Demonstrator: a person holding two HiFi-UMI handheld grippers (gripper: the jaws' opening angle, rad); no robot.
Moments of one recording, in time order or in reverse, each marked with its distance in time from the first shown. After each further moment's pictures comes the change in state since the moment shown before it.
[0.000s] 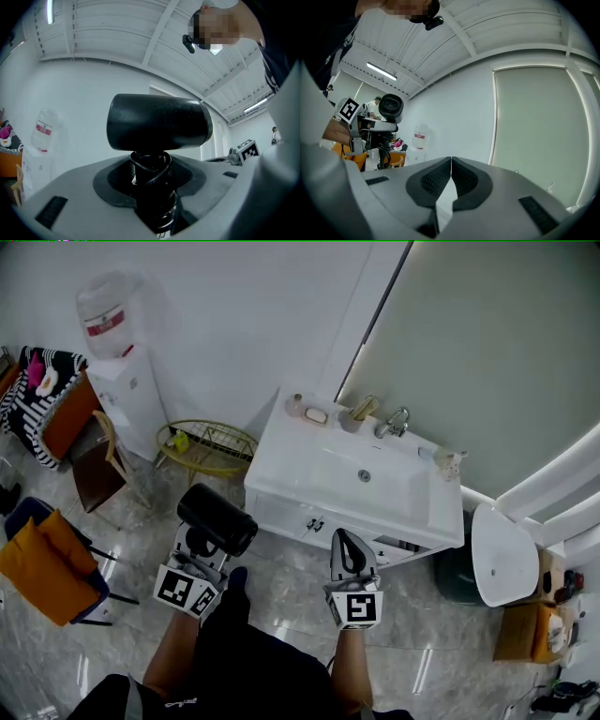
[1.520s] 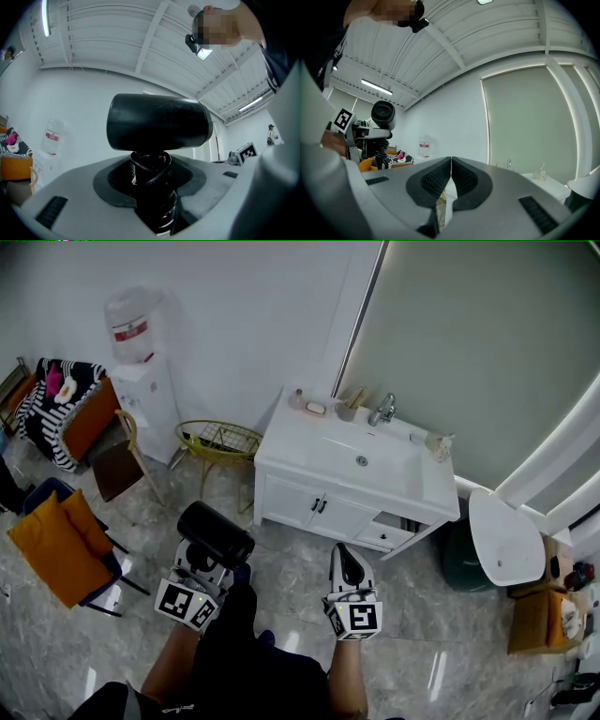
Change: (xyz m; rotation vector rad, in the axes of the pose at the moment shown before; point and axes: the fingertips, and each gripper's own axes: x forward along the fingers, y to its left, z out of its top) left arm -0.185 -0.118 0.030 0.032 -0.003 -0.005; right arm -0.204 0.076 0.004 0.166 -0.061 -0.044
